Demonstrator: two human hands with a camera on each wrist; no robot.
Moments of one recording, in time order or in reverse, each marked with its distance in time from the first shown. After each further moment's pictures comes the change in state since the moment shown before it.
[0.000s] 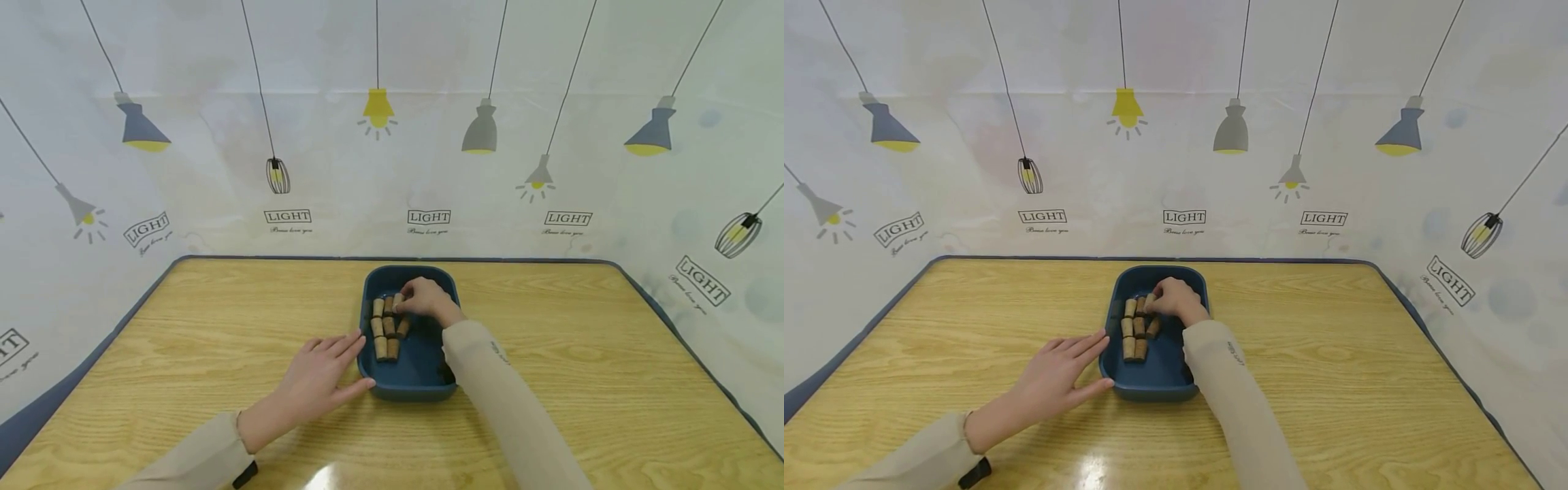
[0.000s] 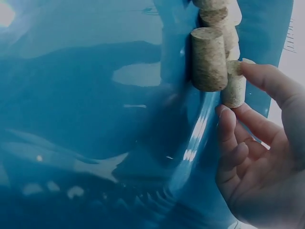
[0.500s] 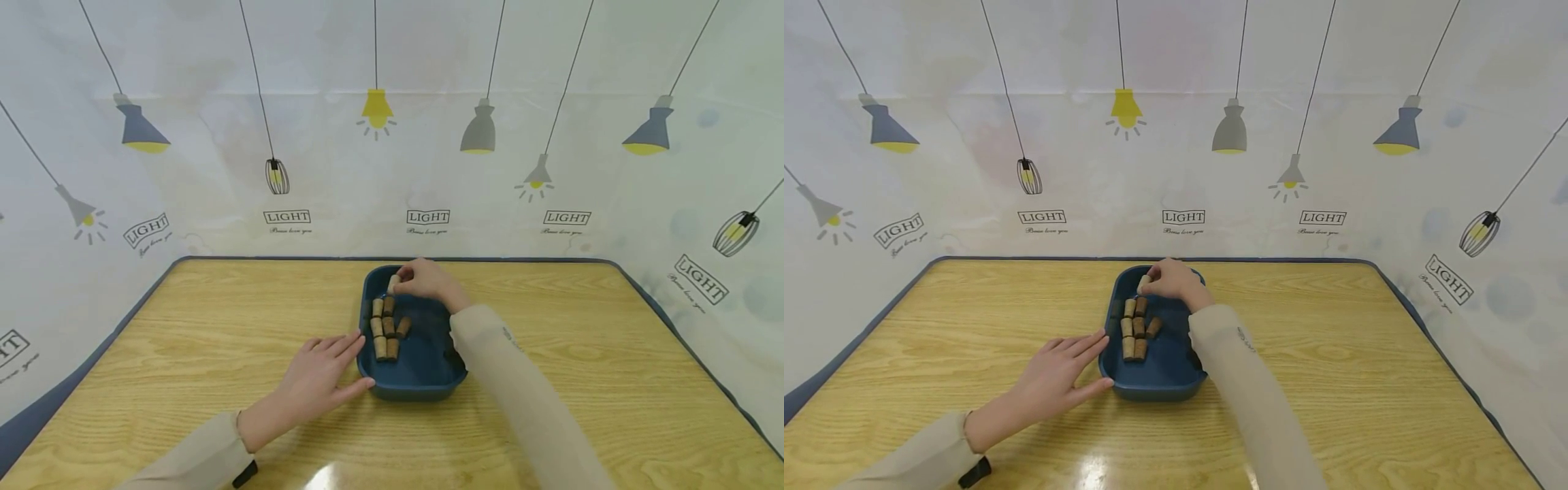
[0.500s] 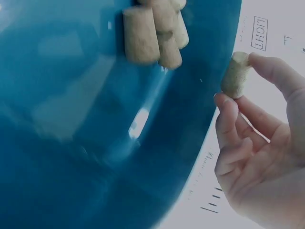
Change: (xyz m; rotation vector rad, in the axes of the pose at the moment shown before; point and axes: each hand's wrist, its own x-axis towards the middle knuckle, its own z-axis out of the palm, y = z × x) left_hand 0.000 0.000 0.001 0.008 -0.004 -0.004; right_hand -0.004 -0.012 -0.034 0.013 -0.006 -0.225
